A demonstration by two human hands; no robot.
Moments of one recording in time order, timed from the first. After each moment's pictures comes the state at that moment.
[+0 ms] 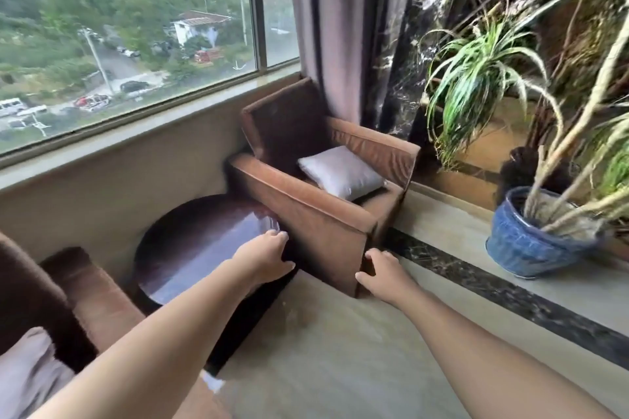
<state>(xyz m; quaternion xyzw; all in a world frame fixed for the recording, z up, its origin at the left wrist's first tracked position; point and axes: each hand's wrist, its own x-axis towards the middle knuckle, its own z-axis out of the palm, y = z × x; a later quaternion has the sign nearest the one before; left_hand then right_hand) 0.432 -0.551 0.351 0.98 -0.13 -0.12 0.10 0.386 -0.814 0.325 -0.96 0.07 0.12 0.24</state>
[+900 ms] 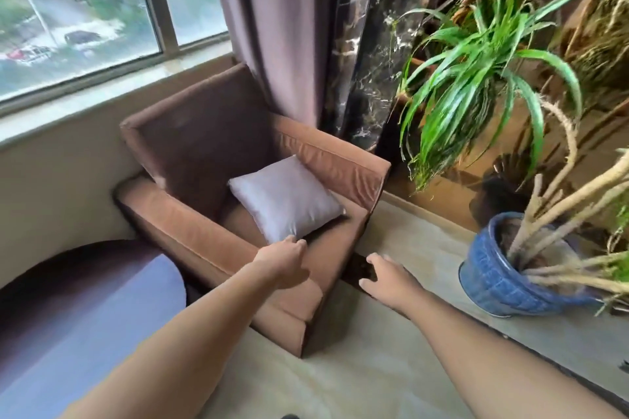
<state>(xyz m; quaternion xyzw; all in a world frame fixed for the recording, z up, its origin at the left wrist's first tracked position) 0.844 -0.834 0.291 0.95 -0.20 -0.20 0.09 0.777 -1.066 0.297 -0.96 0.11 0.20 0.18</state>
